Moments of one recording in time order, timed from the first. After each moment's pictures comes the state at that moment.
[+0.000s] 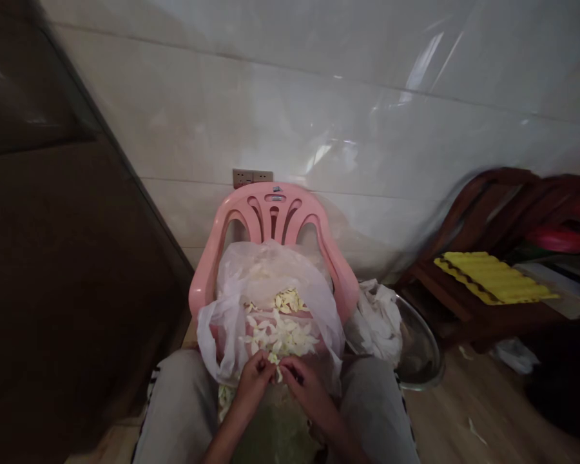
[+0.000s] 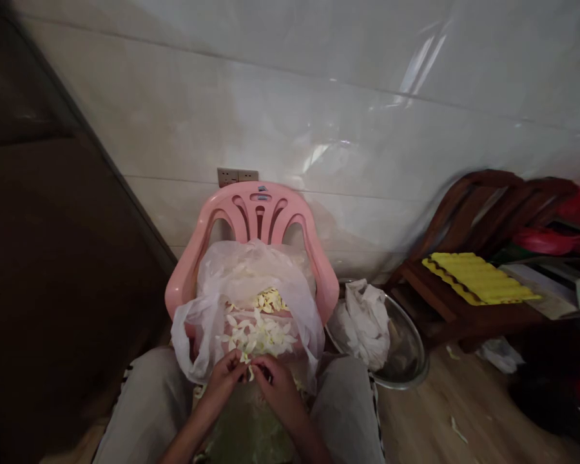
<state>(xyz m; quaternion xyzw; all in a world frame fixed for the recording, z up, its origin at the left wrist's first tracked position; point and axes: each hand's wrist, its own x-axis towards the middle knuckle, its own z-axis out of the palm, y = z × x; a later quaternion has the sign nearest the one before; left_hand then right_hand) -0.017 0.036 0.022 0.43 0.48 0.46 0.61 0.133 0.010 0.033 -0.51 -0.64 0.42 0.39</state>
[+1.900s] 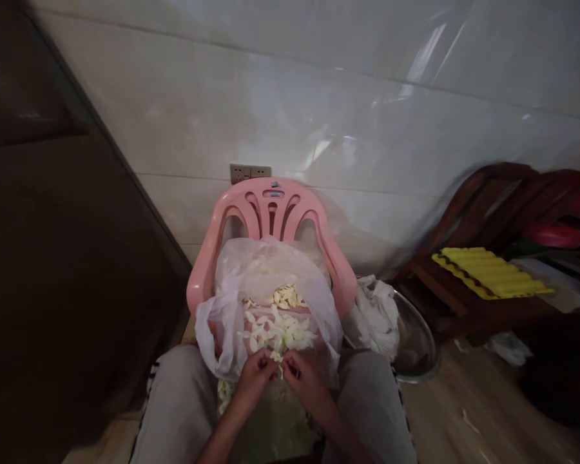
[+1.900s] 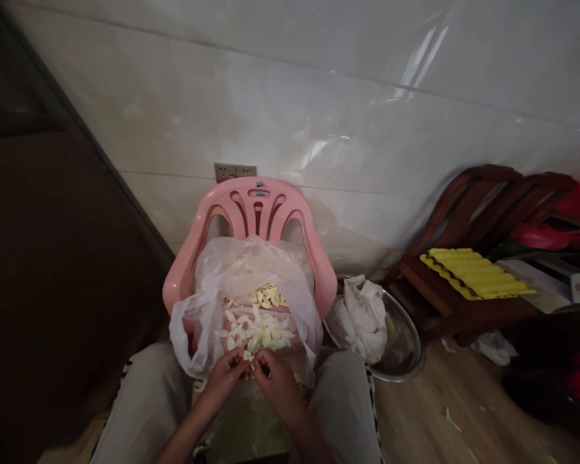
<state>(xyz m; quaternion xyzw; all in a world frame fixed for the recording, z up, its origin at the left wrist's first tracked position) -0.013 0.033 0.027 0.43 0.48 0.43 0.63 0.134 0.011 0.019 -0.55 -0.65 0.37 0.38</state>
